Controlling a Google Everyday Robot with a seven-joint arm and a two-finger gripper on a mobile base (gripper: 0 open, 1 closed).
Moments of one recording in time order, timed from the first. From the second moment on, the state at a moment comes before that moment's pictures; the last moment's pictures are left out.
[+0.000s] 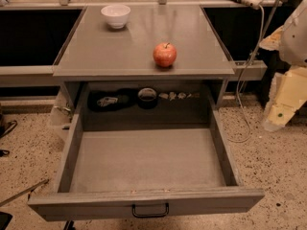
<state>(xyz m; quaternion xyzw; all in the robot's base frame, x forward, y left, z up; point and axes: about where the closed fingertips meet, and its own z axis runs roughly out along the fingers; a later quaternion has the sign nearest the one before) 0.438 -0.217 0.976 -0.60 0.78 -0.03 0.16</state>
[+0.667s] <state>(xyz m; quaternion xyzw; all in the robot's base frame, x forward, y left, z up) 0.458 -0.203 0.960 -0.61 0.77 -0.02 0.17</state>
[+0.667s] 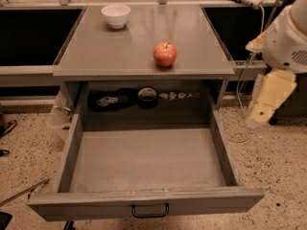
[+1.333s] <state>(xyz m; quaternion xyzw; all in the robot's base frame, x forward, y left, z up) 0.563 -0.152 0.926 -0.61 0.75 0.00 0.27</state>
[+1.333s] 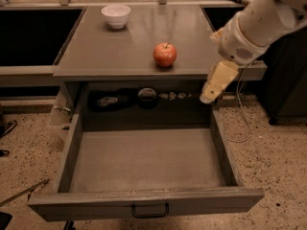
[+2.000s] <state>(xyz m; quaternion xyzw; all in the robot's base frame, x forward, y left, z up) 0.622 -0.144 0.922 -0.60 0.74 -0.01 0.30</state>
